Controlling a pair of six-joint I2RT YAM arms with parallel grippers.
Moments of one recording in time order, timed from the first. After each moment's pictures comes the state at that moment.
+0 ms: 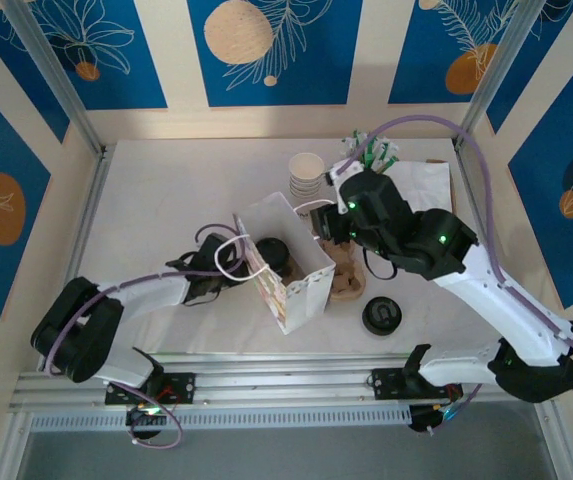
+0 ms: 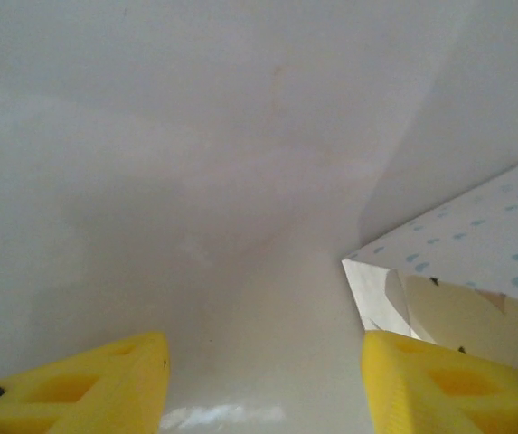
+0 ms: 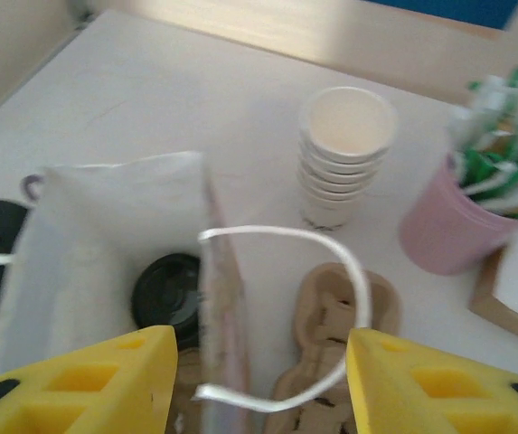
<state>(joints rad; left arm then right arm) -0.59 1.45 0.65 -0.18 -0.06 -0.80 0.88 1.20 1.59 -1.04 0.39 0.32</state>
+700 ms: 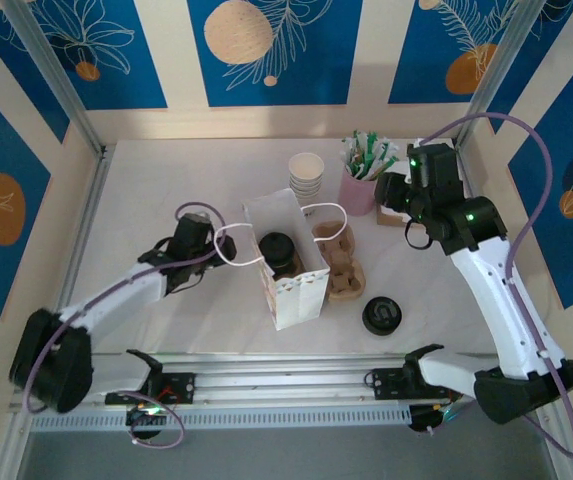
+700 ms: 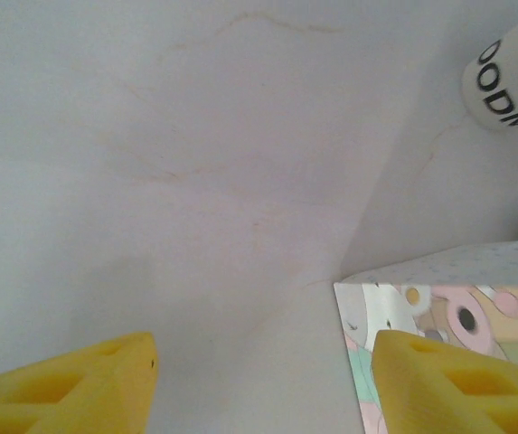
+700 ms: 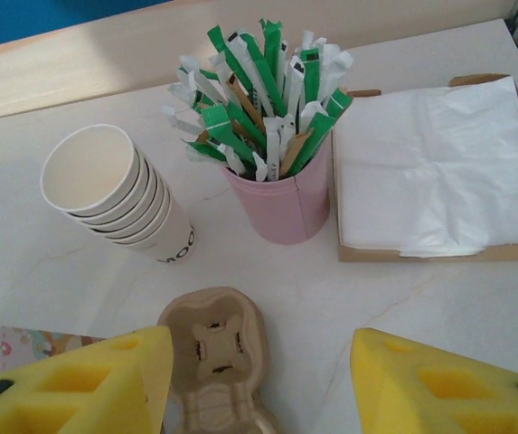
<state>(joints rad) -0.47 1.20 0.72 -0.33 -0.07 -0.64 0.33 1.17 1.46 -0.97 0.19 0.39</state>
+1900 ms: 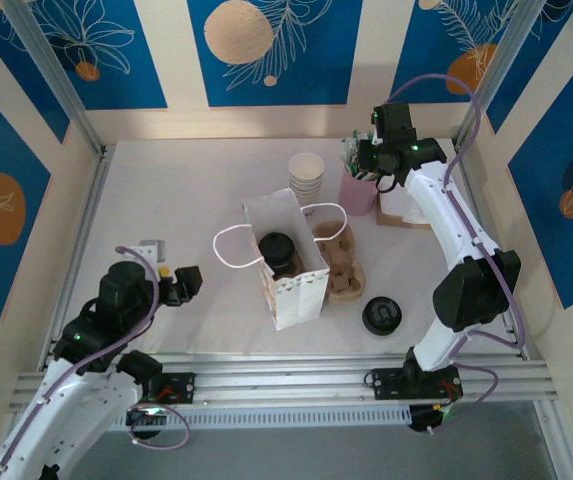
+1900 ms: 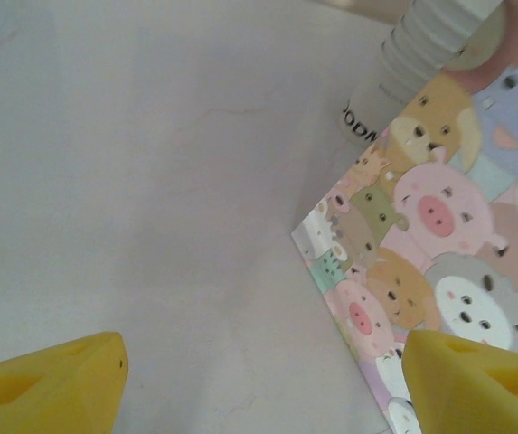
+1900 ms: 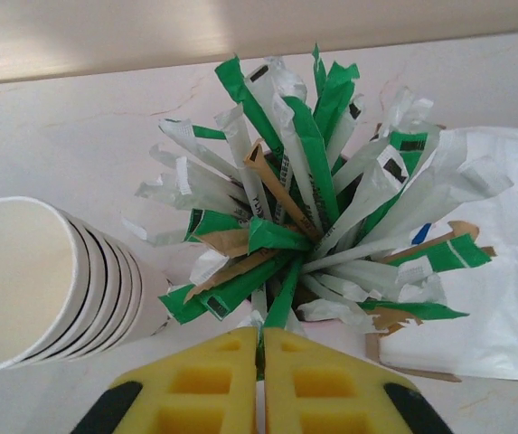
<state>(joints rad) -0.47 0.46 0.68 -0.74 -0.06 -0.46 0.25 1.68 1.73 -0.84 0.12 0.28</state>
